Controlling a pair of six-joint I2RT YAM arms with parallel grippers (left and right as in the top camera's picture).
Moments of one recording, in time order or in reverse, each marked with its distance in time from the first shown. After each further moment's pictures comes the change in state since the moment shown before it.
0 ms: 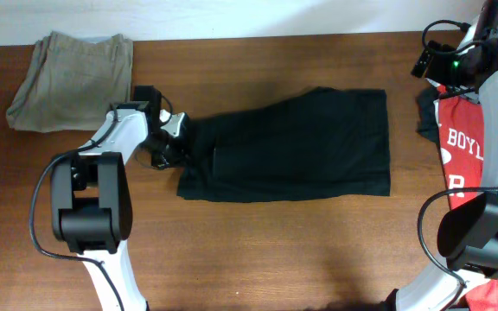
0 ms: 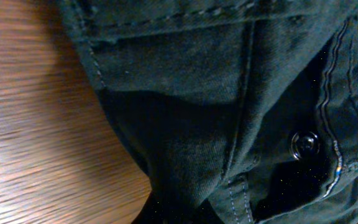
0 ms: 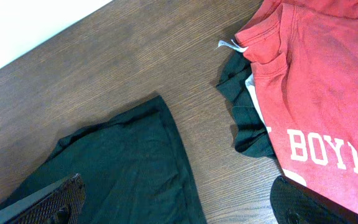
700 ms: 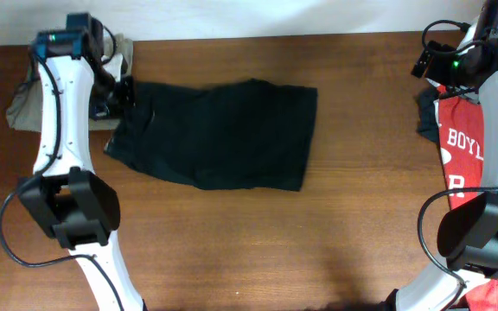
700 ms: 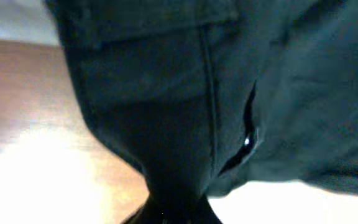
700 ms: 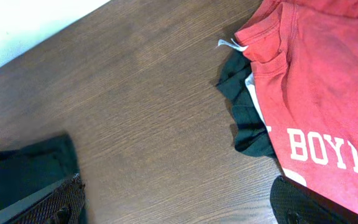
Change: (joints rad) left arm 0.108 0.048 0.822 -0.676 -0.356 -0.006; right arm 0.000 0.000 0.000 -0.001 0.000 0.000
